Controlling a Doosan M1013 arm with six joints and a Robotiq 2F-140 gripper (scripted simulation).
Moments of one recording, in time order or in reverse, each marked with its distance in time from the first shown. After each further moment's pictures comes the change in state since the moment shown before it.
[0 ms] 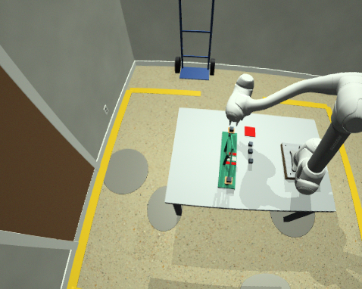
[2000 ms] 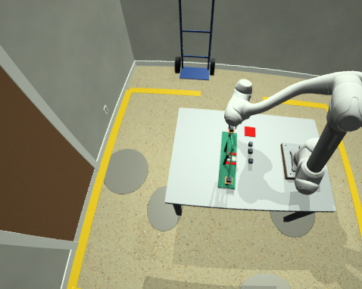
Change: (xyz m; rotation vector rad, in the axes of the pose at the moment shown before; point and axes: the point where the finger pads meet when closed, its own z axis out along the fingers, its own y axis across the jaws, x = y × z) arm 0.000 0.000 0.040 0.000 0.000 0.000
